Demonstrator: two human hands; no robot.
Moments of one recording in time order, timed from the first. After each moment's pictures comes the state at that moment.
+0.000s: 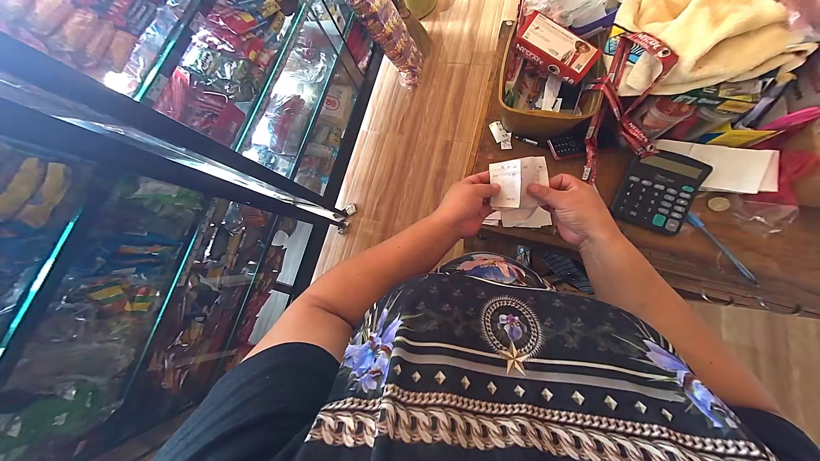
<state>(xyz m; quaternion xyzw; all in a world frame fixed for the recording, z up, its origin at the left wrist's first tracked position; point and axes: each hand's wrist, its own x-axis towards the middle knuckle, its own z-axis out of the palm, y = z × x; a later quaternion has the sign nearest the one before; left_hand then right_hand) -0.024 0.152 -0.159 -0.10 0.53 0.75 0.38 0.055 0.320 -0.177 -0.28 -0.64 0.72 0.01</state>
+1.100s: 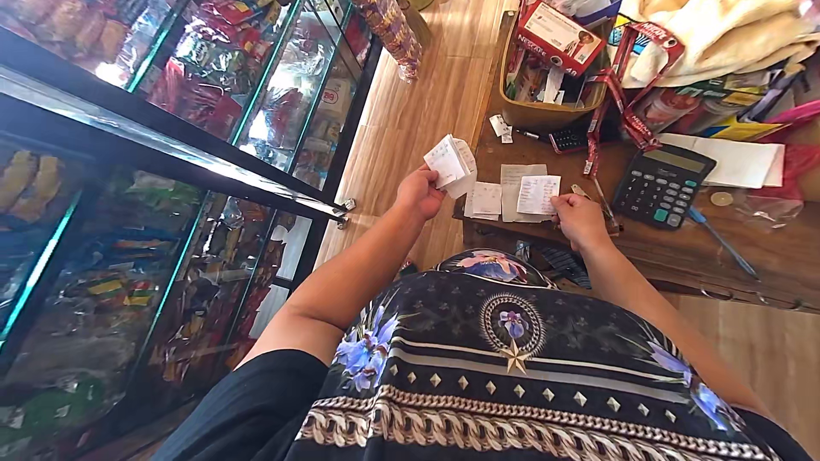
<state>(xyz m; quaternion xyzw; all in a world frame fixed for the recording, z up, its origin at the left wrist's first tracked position) -0.063 0.102 -0.181 -0.23 0.50 0.81 0.23 0.068 0.348 -0.245 -0.37 -0.78 0.51 -0.06</state>
